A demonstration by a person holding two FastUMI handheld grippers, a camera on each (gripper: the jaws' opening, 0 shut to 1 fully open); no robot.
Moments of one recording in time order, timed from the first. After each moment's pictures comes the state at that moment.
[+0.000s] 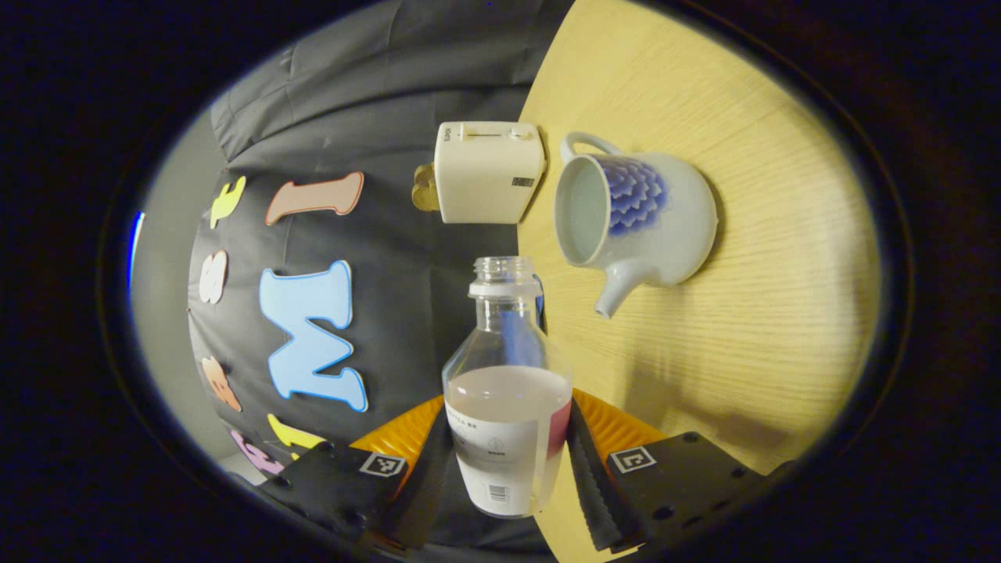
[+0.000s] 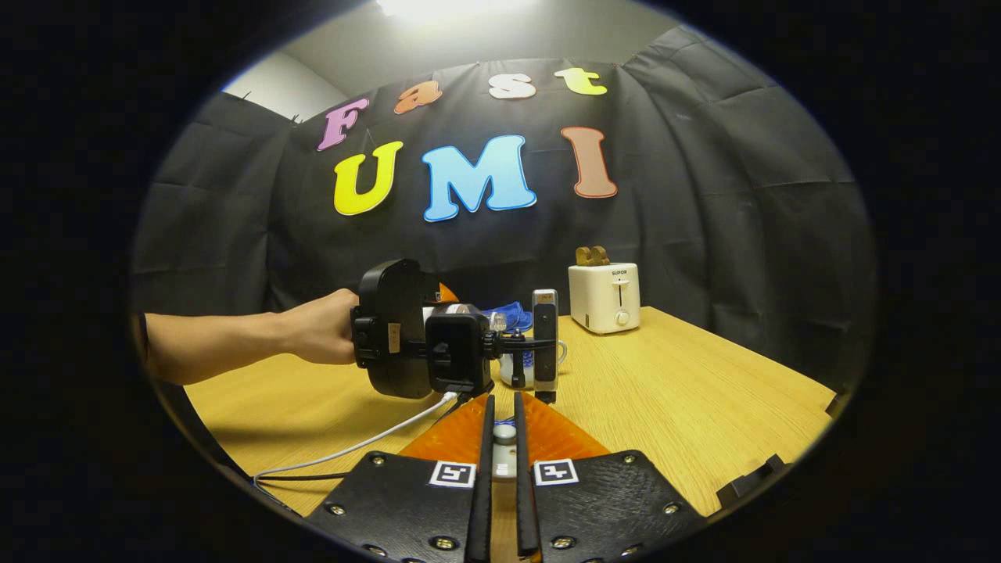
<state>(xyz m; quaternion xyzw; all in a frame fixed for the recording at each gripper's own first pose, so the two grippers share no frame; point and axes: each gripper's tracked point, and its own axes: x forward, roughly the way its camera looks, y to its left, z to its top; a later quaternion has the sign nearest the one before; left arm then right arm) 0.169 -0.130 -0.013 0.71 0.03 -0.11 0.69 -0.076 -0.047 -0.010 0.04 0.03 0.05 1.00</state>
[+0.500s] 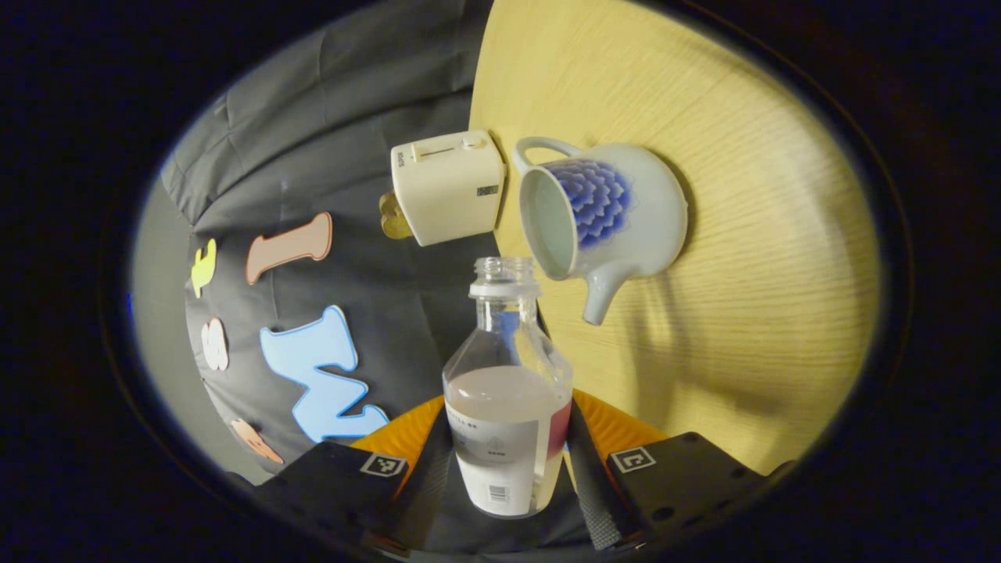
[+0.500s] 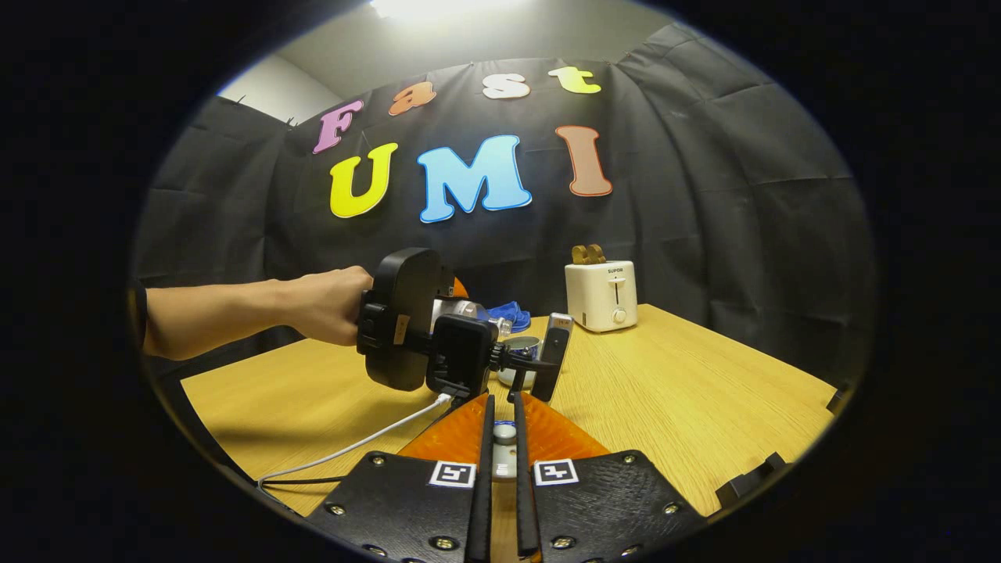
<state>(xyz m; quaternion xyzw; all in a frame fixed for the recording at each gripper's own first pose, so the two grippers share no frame) 0.170 -0.144 -0.004 0.79 0.03 -0.13 0.60 -0.078 -0.050 -0.008 0.05 0.03 0.05 1.00</state>
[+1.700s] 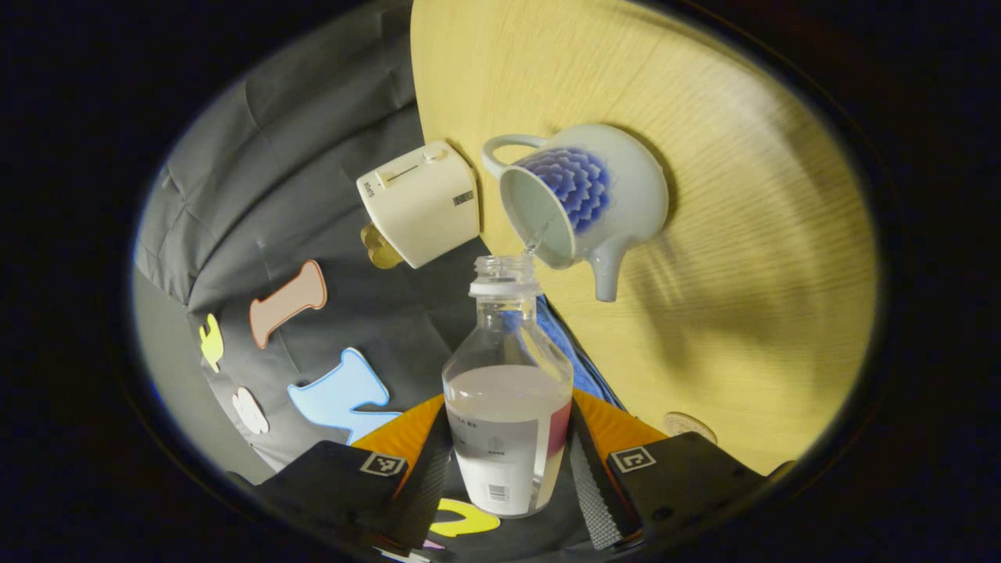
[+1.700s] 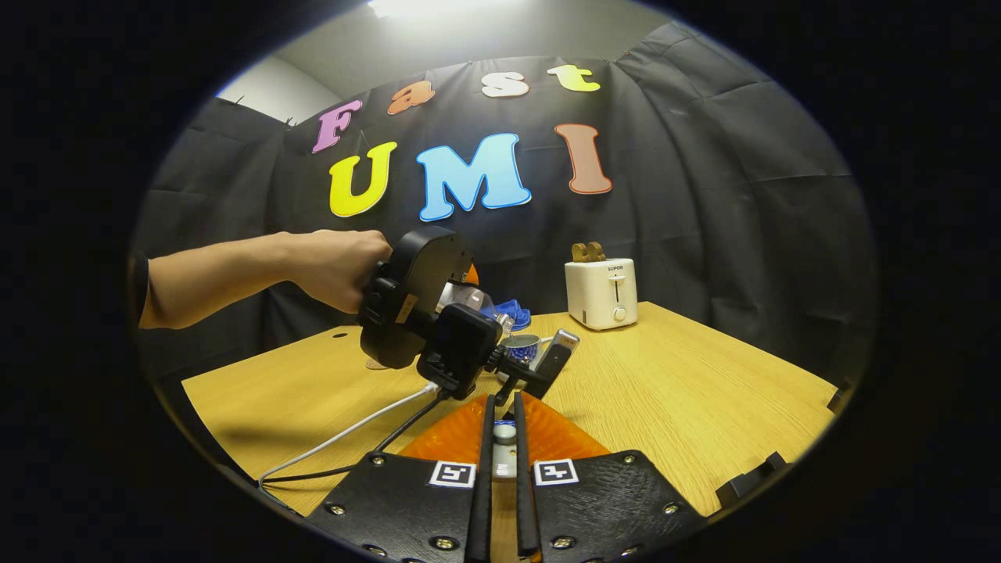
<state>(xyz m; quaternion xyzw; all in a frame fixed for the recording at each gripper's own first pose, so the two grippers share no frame) 0.169 -0.153 0.021 0.86 0.02 -0.12 0.49 -0.082 -0.050 -0.010 0.05 0.04 0.05 1.00</state>
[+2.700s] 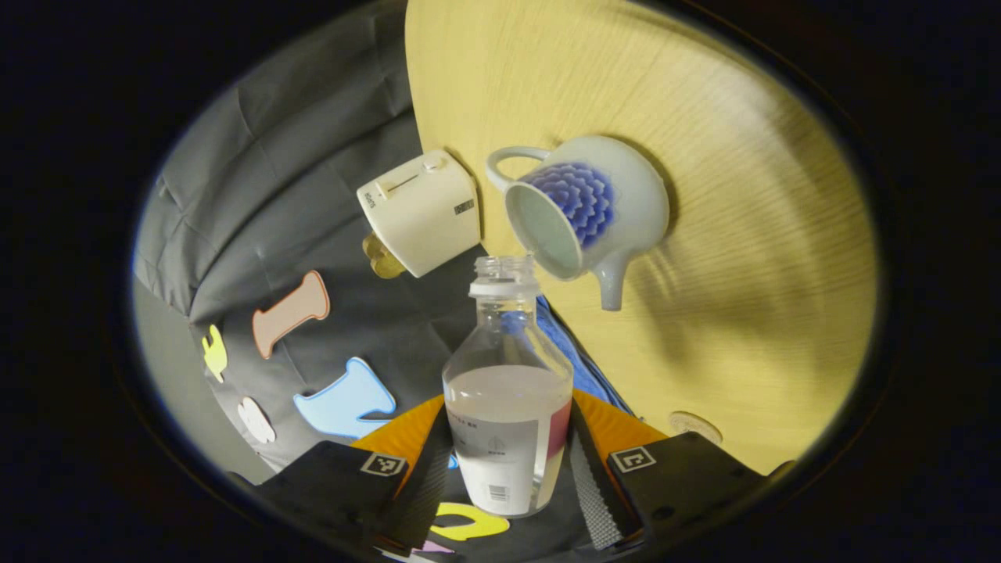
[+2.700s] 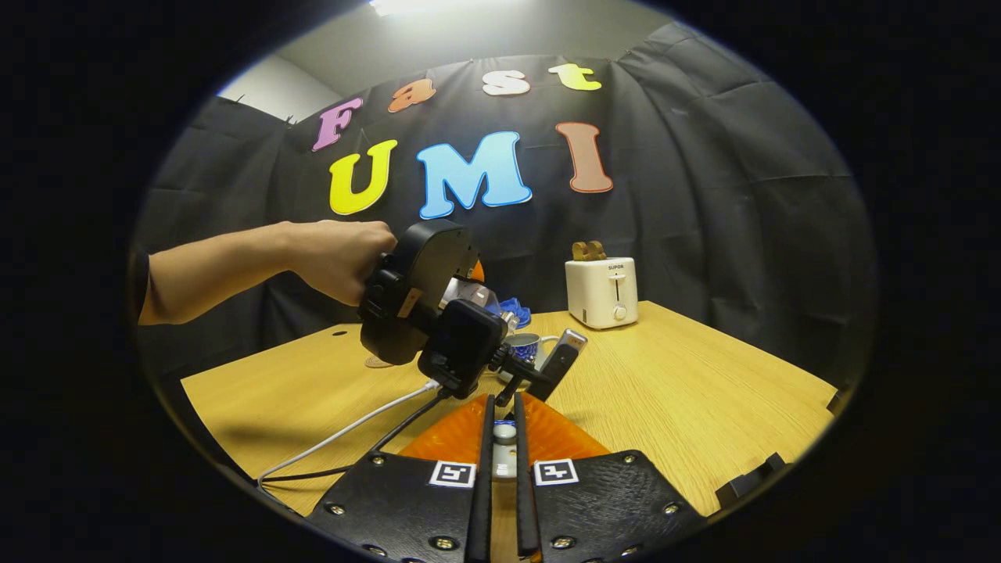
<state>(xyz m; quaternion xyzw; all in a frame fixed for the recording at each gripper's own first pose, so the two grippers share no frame) 0.167 -0.161 0.020 0.86 0.01 -0.14 0.49 -0.081 -0.050 -0.009 0.05 0.04 0.05 1.00</state>
